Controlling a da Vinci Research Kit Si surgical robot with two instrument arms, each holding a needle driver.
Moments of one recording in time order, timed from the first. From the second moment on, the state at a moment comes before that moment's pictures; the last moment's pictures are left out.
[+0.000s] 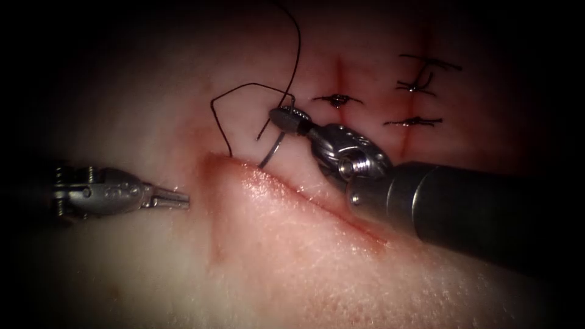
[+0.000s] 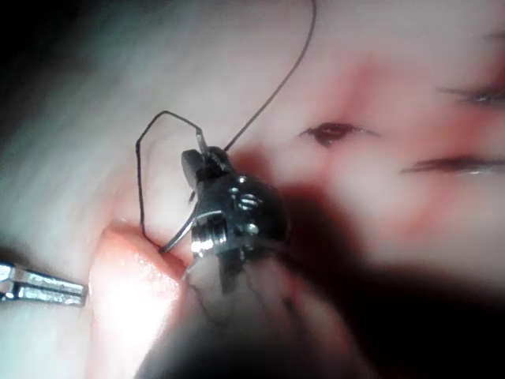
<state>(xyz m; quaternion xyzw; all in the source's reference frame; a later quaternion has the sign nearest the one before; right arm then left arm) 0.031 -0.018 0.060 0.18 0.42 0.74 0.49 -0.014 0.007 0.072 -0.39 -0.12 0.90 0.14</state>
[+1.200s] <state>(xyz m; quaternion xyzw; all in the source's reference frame) 0.037 -0.022 0.055 0.44 0.37 0.77 0.28 -0.014 0.007 0.072 -0.39 -0.12 0.90 0.14</state>
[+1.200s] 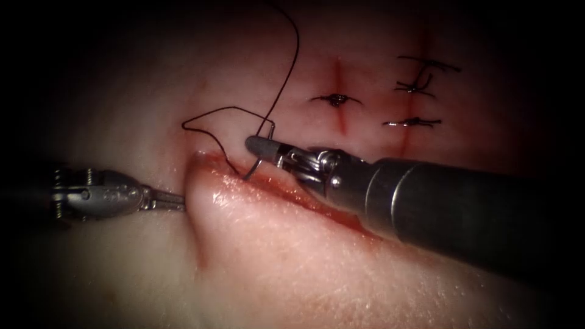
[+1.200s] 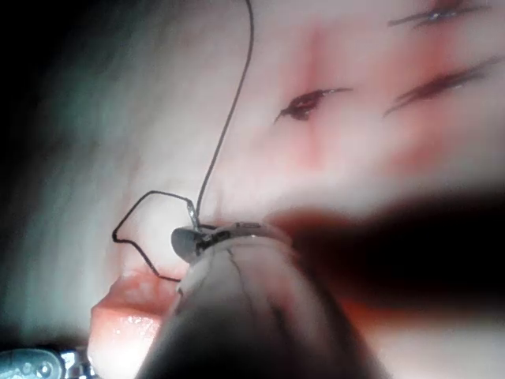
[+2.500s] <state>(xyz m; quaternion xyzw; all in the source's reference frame) 0.039 -0.022 0.053 0.52 0.35 0.76 0.20 -0.012 0.008 0.070 -0.39 -0.12 0.90 0.13</state>
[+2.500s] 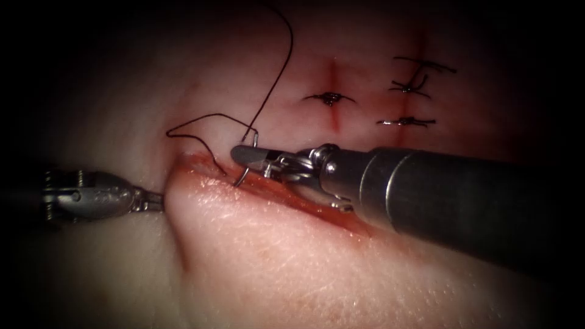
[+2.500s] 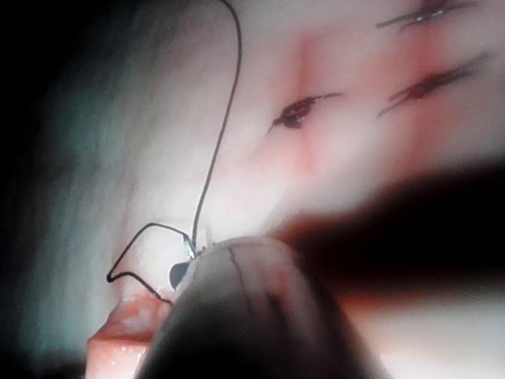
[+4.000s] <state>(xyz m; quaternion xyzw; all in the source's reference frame) 0.035 -0.021 0.055 0.48 0.37 0.74 0.27 -0.017 0.006 0.070 -0.64 -0.04 0.76 0.11</state>
